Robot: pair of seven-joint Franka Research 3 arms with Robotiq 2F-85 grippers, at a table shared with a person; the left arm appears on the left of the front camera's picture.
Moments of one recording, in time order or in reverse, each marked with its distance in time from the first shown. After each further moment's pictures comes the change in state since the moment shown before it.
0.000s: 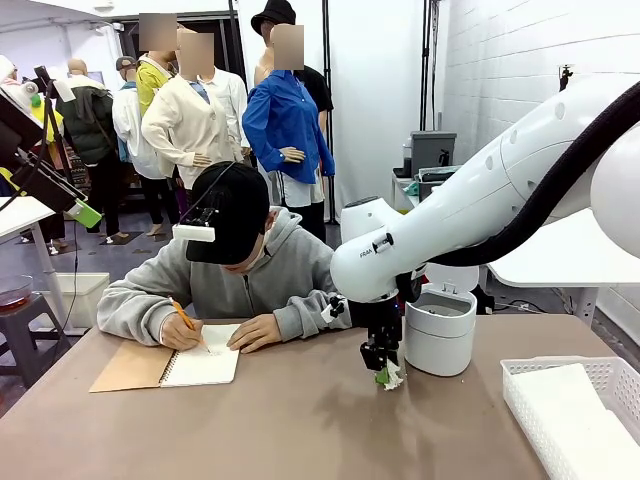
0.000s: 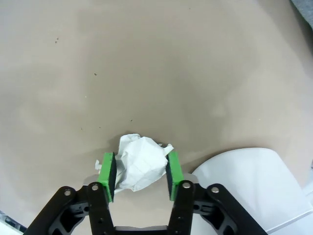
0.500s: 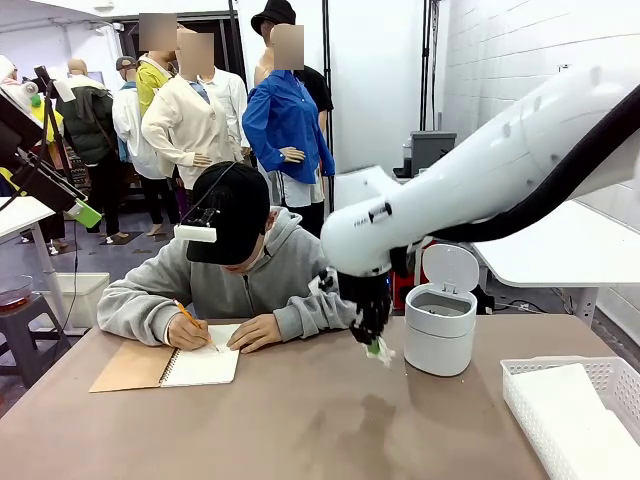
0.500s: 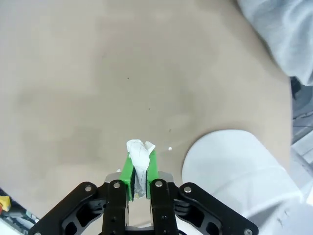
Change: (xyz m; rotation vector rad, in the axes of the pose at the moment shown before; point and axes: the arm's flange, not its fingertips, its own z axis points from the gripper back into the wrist) left arm 0.000 0.000 0.000 0.000 0.000 0.000; right arm -0.005 0.025 0.082 -0.026 -0.101 -0.009
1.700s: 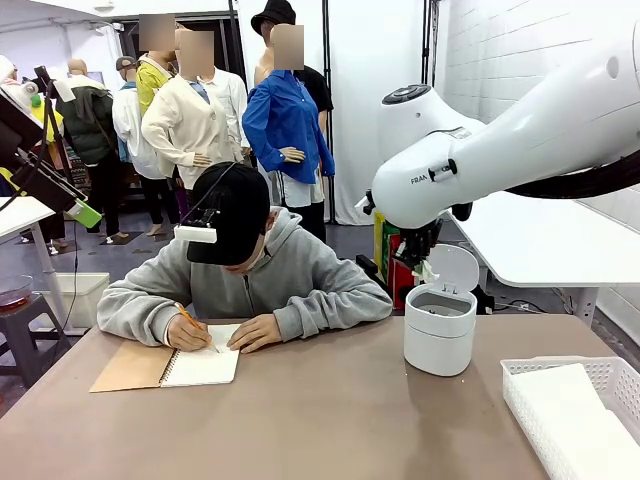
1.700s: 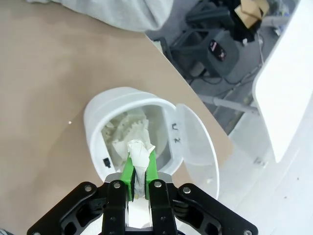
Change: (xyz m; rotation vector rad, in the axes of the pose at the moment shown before) left arm 0.000 0.000 0.000 0.000 0.000 0.000; right arm -0.071 -0.064 0.096 -0.333 -0.123 -0.281
